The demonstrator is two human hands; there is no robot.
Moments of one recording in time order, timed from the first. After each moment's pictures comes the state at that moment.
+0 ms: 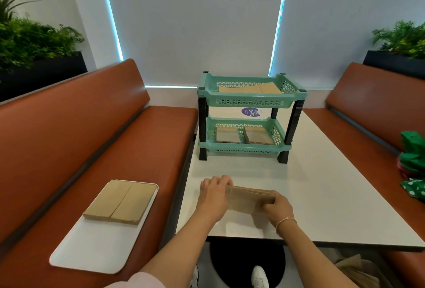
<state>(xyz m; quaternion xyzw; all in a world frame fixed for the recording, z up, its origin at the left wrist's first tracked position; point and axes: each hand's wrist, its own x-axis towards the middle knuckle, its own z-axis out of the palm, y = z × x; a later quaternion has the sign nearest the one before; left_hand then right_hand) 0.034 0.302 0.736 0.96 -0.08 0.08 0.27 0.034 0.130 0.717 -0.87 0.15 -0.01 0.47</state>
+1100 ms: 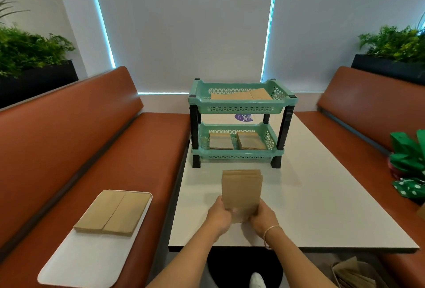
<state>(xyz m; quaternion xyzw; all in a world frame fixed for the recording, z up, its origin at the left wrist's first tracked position) 0.034 0.270 0.720 0.82 0.07 -0.15 0.55 0.033 0.143 0.712 -0.88 0.11 0.07 0.46</state>
